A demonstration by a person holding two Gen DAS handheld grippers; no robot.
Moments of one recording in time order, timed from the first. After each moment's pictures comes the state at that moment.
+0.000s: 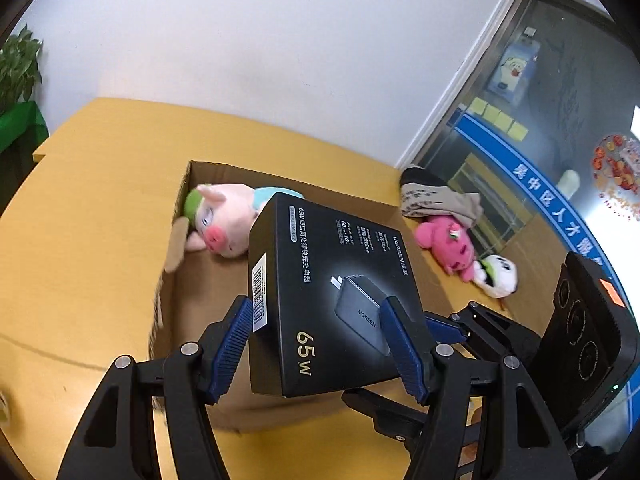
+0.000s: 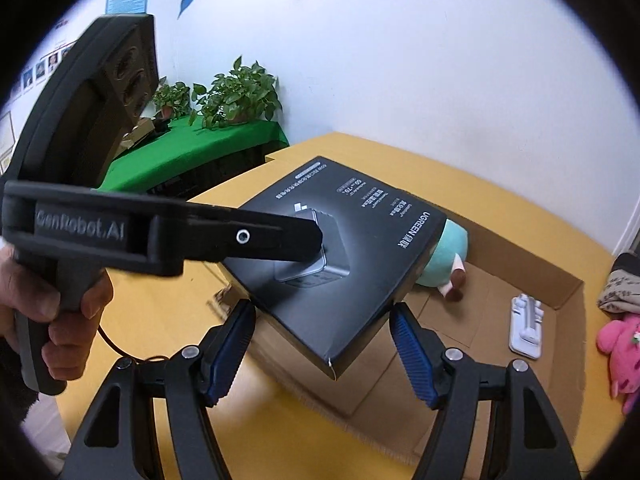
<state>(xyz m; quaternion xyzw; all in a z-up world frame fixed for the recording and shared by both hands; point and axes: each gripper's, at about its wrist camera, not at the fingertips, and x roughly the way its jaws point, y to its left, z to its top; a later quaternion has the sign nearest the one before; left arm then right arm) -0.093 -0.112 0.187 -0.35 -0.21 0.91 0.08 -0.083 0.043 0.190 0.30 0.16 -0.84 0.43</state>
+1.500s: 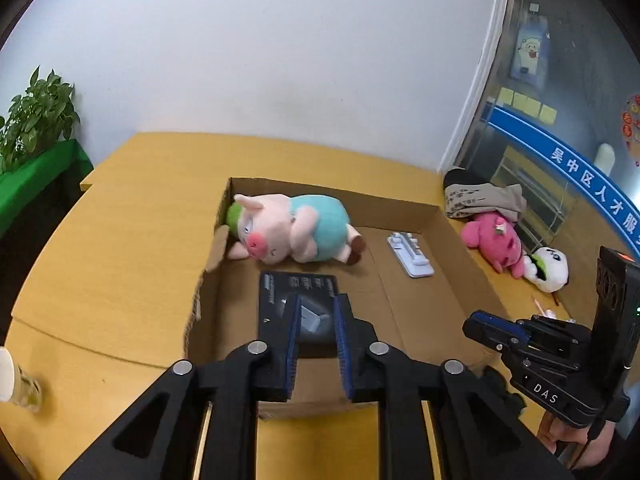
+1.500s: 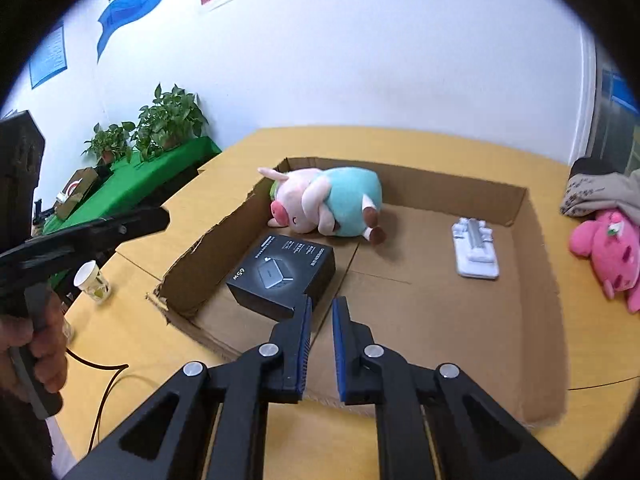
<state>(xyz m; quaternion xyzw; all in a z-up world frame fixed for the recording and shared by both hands) -0.052 -0.071 0.190 -0.32 -0.14 0.94 -0.02 -0.106 0.135 0.174 0.35 0.07 -0.87 0.33</state>
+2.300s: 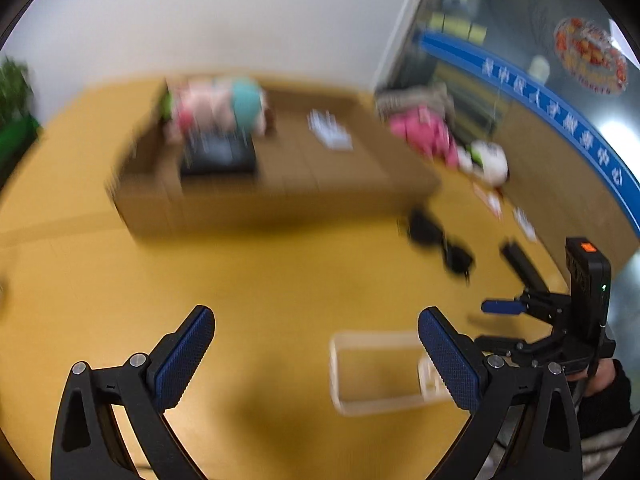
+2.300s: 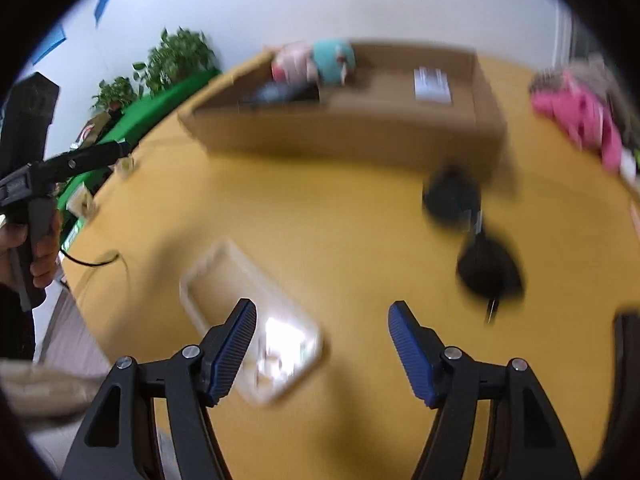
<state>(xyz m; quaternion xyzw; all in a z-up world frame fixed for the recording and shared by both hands) 0.077 0.014 0.115 -0.42 -0.12 0.89 0.10 0.040 0.282 0.085 0.47 0.08 -0.81 0.33</state>
